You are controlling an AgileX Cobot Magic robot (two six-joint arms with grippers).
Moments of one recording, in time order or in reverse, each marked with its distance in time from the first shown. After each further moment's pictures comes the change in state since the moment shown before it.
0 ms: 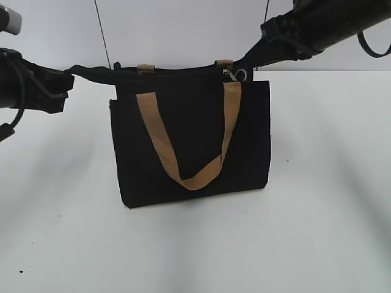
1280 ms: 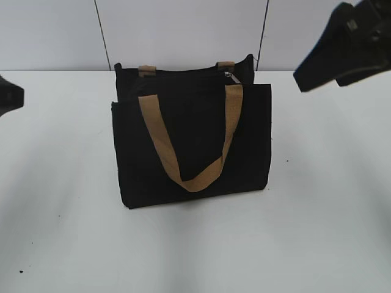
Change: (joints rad) left arm -0.350 -0.383 0.000 -0.338 0.796 -0.184; right arm -0.005 -0.294 0.018 -0.235 0.368 0.327
